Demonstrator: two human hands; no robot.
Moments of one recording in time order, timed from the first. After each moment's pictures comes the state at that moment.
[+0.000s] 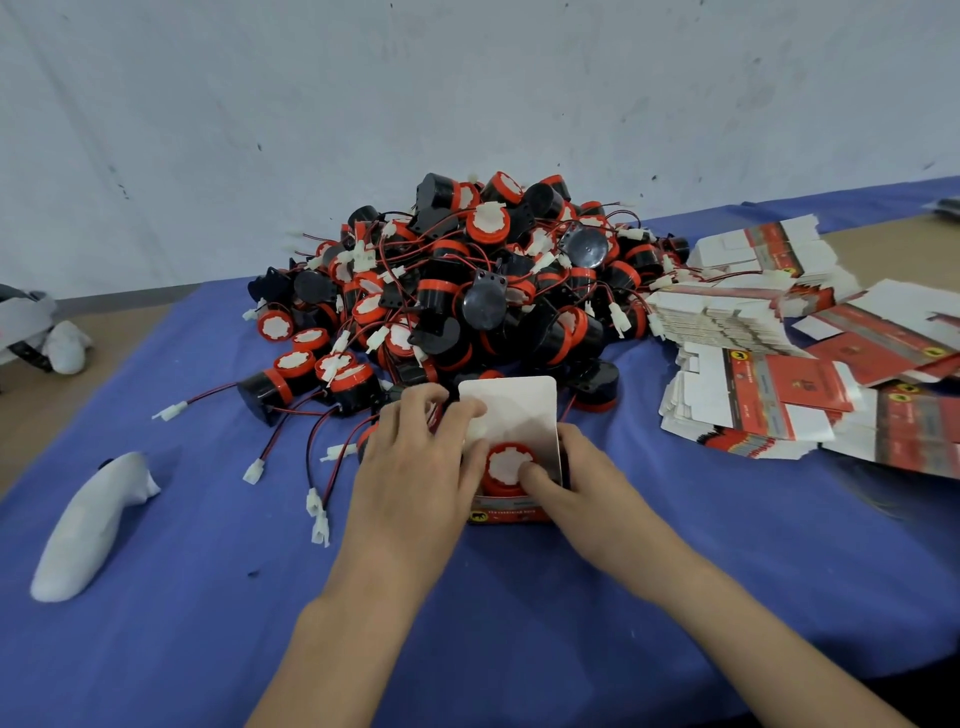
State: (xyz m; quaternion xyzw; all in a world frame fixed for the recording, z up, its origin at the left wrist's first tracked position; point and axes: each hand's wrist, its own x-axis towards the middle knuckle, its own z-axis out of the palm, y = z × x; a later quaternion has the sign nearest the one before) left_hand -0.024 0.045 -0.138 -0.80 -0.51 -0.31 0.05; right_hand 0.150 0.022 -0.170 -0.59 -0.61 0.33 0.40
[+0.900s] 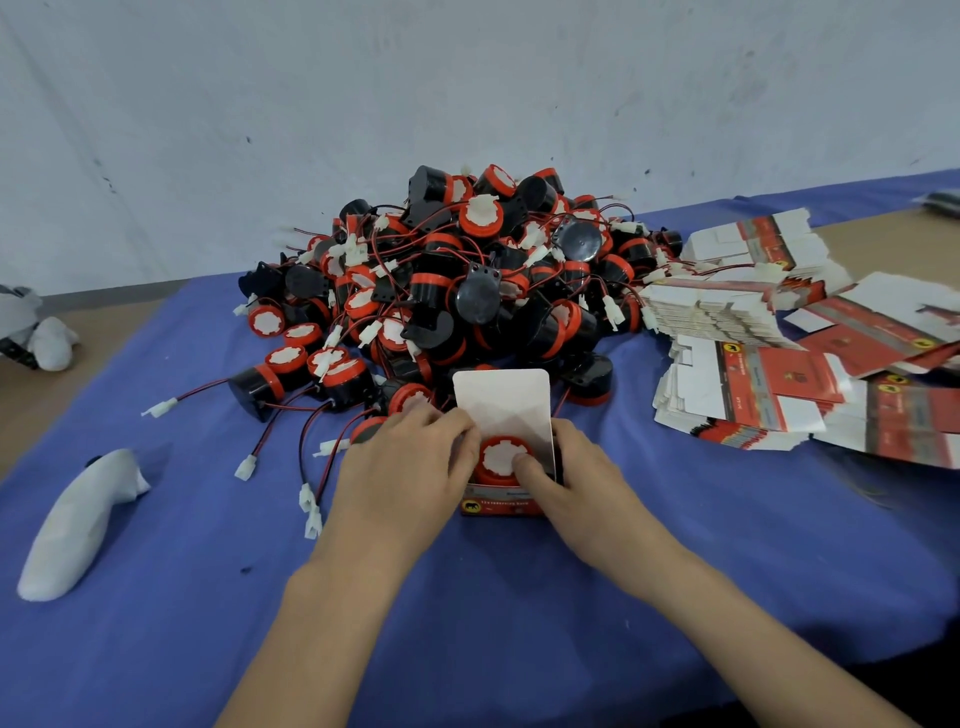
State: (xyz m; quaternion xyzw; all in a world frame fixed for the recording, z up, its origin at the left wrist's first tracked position) left_hand -0.027 0.053 -0.133 -0.81 -0.54 -0.20 0.07; right_hand 0.146 0.019 -0.168 -0.62 -0.62 0.29 0.40
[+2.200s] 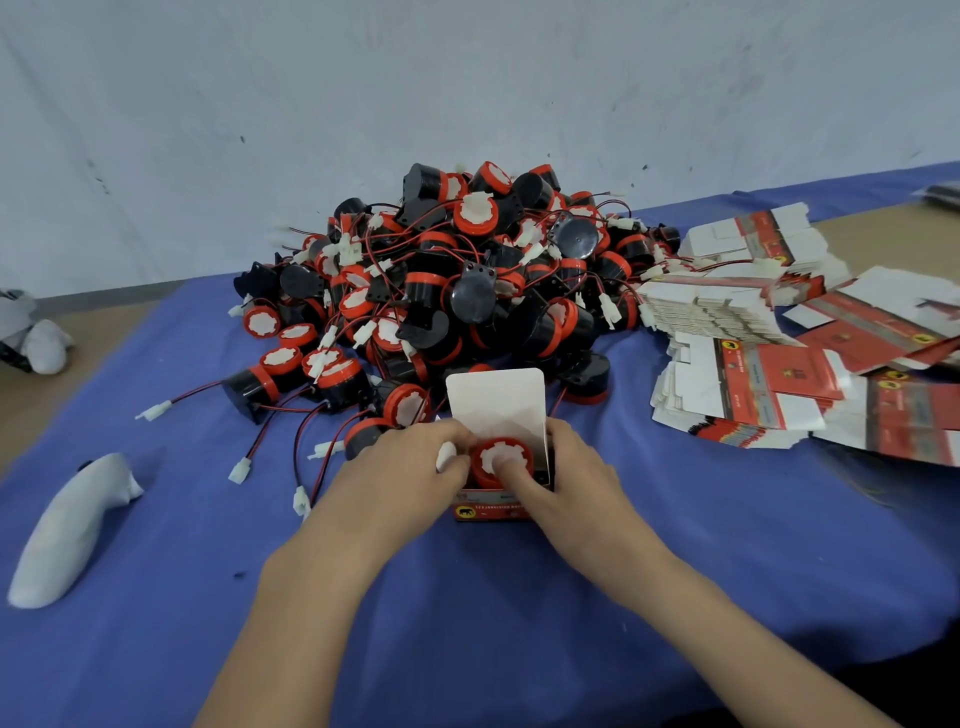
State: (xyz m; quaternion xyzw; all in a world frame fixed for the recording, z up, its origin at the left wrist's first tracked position) left_hand -0.031 0.061 -0.119 -0.81 -0.55 -0.13 -0.16; right_hand 0.140 0.017 -0.169 -0.64 -0.60 0.27 0.39
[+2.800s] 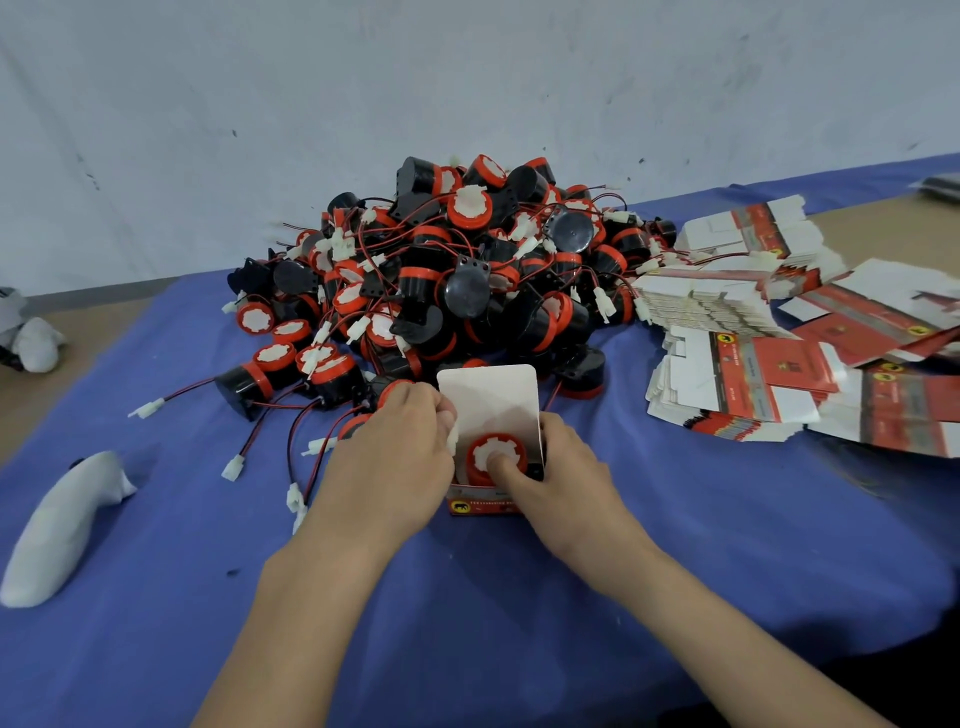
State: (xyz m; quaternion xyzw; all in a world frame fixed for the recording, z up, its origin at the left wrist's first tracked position) left_hand -0.020 0.052 -0.111 -0.78 -0.58 -0.21 -0.11; right_hand 0.135 0.019 -0.168 -0.65 -0.58 0.28 0.40
